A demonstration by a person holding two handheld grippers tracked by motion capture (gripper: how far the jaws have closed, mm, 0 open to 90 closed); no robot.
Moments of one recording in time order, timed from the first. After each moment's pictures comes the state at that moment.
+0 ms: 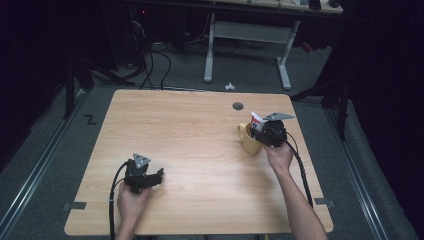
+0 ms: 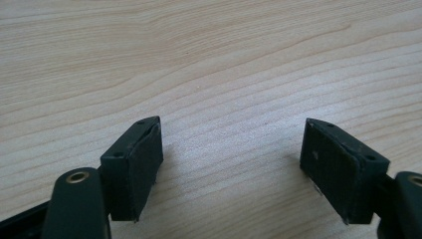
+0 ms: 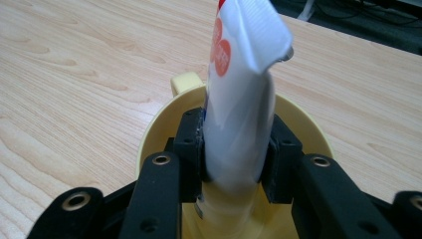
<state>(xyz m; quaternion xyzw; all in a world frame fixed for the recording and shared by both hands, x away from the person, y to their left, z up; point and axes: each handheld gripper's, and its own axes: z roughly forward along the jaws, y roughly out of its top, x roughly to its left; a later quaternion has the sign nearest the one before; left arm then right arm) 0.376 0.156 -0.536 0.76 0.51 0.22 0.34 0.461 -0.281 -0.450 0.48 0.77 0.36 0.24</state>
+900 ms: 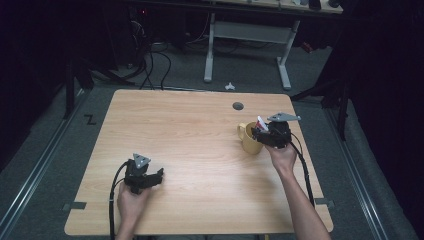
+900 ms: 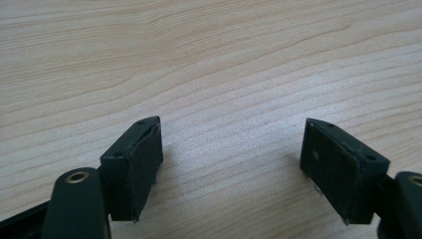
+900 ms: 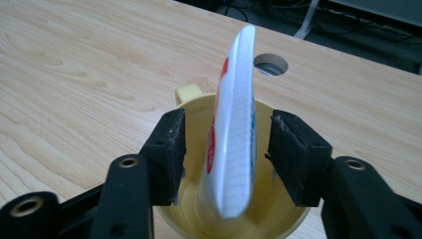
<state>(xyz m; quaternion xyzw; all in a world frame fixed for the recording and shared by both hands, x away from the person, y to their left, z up) 0.376 0.156 -0.536 0.76 0.50 0.22 0.34 0.449 -0.289 -0.439 0.47 0.76 0.38 0.25</state>
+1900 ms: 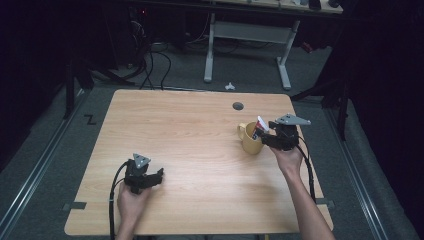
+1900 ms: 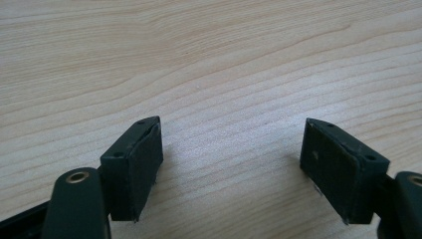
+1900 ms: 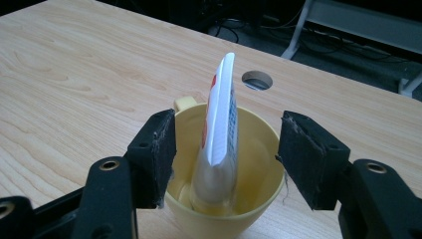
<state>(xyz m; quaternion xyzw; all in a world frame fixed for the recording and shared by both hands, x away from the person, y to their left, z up) 0.376 0.156 -0.536 0.76 0.50 0.22 0.34 0.428 -0.298 -0.425 0.46 0.74 0.40 0.28</state>
